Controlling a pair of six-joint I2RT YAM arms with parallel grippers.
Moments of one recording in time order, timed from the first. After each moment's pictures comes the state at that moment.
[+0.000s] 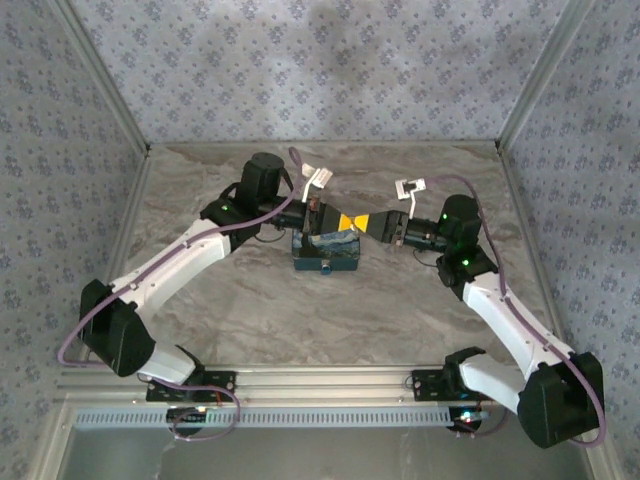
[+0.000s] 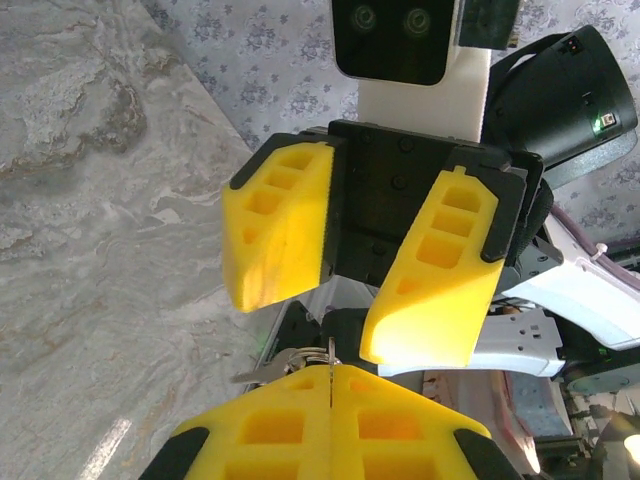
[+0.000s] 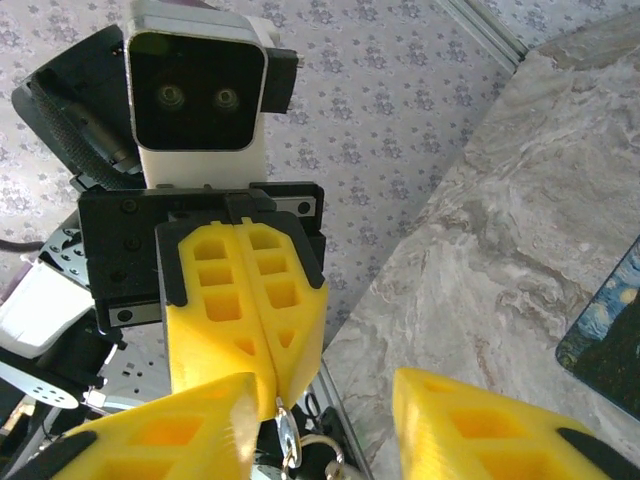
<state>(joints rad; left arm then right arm) -0.67 1.46 1.30 -0.27 0.91 -0.64 0.32 1.05 0.73 0.30 -0.95 0.86</state>
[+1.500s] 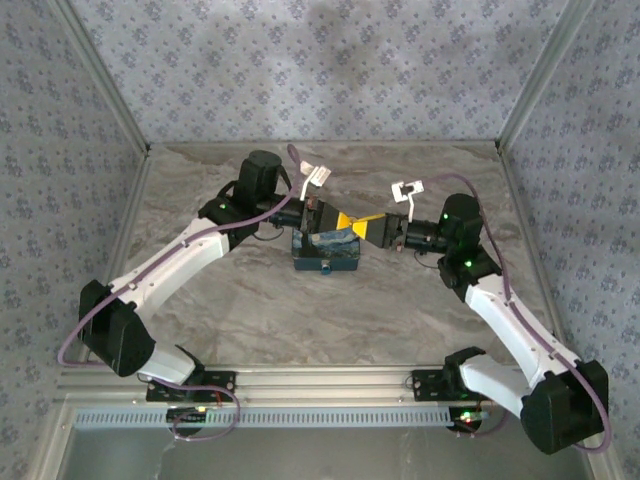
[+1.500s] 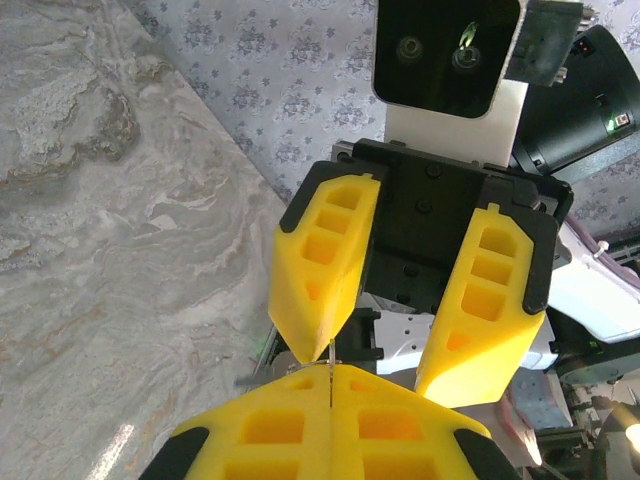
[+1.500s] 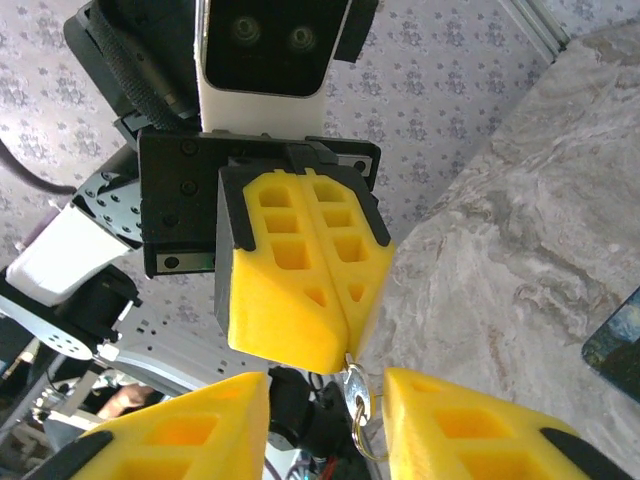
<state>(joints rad) -0.66 1.46 1.31 -0.27 0.93 -0.62 0.34 1.02 0.76 0.22 -1.00 0.77</state>
